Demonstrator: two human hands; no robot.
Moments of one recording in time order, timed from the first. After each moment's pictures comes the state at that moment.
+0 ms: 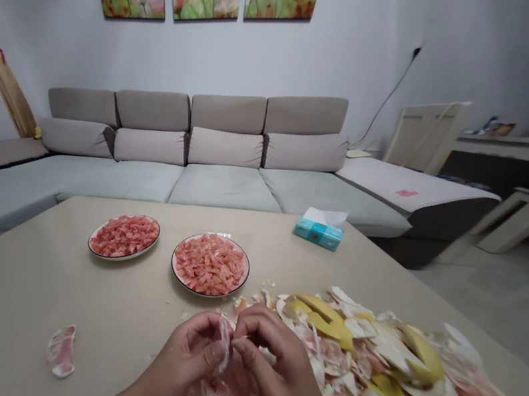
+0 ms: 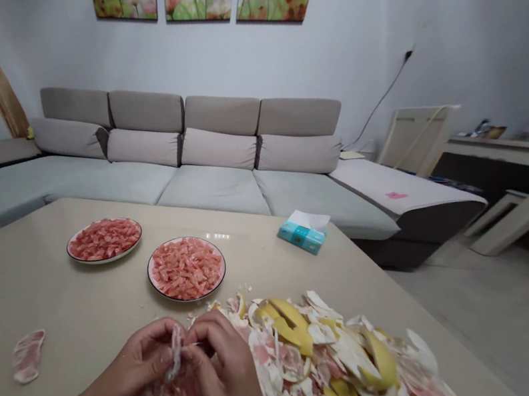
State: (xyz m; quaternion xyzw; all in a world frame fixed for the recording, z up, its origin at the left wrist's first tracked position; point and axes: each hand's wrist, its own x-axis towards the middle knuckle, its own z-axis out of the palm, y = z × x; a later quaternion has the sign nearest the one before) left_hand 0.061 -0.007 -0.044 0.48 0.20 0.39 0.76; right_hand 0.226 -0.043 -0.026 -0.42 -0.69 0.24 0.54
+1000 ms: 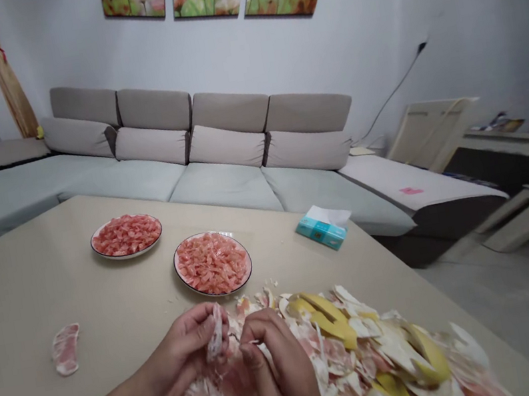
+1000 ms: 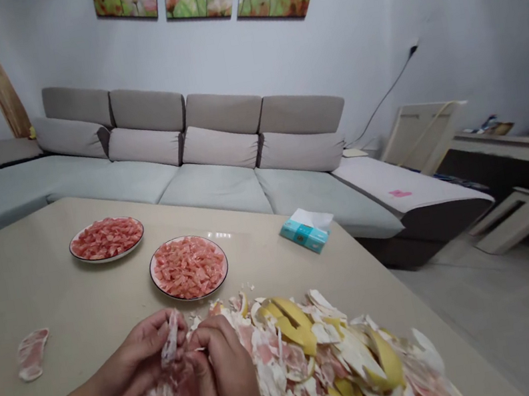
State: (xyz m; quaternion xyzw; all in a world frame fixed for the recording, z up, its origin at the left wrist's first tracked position) left_hand 0.063 -0.002 -0.043 0.36 0.18 0.40 0.82; right_hand 0.222 -0.049 -0.027 -0.39 -0.74 0.13 0.54
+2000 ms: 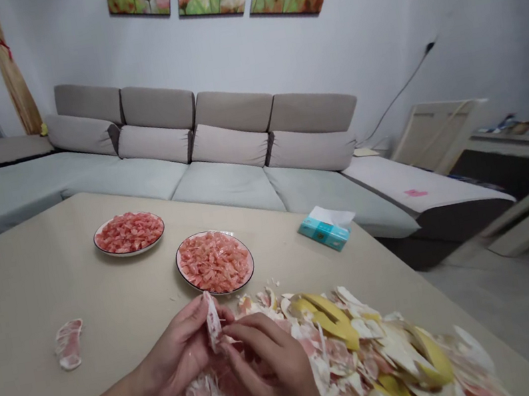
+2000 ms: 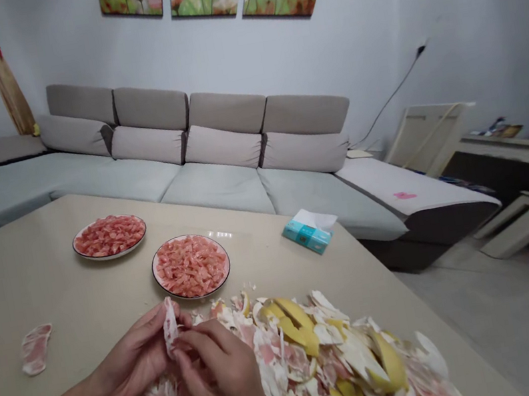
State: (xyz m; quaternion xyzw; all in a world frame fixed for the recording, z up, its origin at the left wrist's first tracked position) left_hand 0.066 -0.002 -0.035 0.28 0.15 0.43 0.84; right_hand 0.220 -0.044 -0.035 -0.41 -0.76 0.09 0.49
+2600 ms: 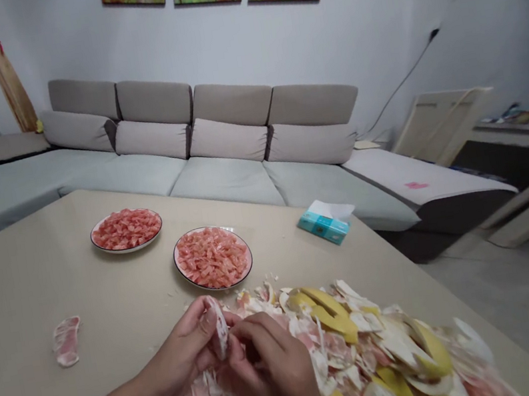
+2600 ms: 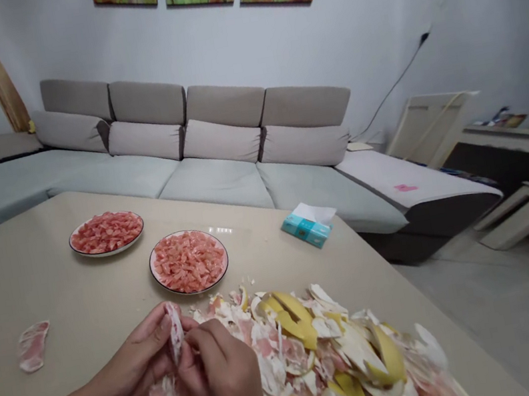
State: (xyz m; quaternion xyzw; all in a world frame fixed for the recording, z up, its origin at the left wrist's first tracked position) left_hand 0.069 -0.012 -0.040 0.37 0.24 0.41 0.80; right_hand 0.218 -0.047 -0.042 -0.45 -0.75 0.00 0.48
